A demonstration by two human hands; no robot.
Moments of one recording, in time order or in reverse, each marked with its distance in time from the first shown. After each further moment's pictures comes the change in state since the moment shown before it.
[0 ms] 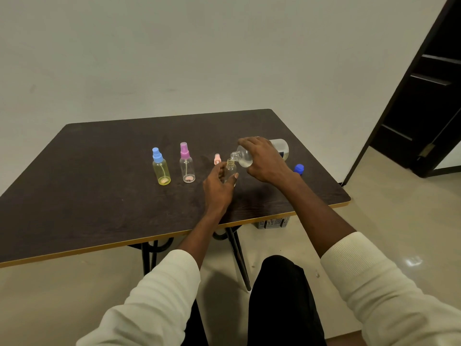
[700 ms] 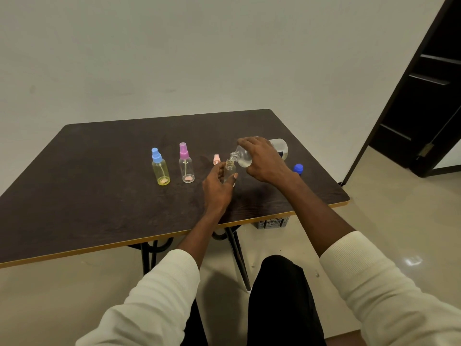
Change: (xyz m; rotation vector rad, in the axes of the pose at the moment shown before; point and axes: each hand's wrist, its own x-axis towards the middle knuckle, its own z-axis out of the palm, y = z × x) left_hand -0.002 0.001 0.000 -0.038 0.001 -0.009; right_hand -0.001 0.001 0.000 0.005 0.007 -0.010
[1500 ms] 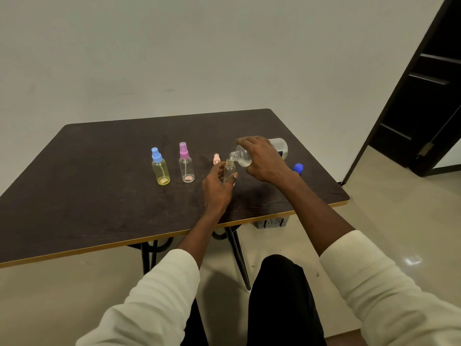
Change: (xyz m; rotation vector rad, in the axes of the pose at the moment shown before) left_hand 0.002 -0.001 0.000 0.023 0.005 0.005; right_hand 0.002 0.001 0.001 -0.009 -0.006 -0.001
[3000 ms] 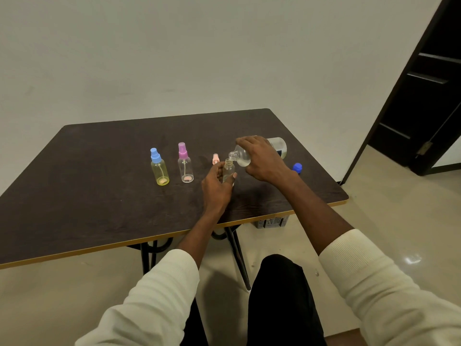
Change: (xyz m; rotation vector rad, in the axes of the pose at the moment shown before) left_hand 0.001 -0.004 0.001 -0.016 -0.009 -0.005; right_hand 0.000 0.000 0.000 -0.006 -0.001 -0.006
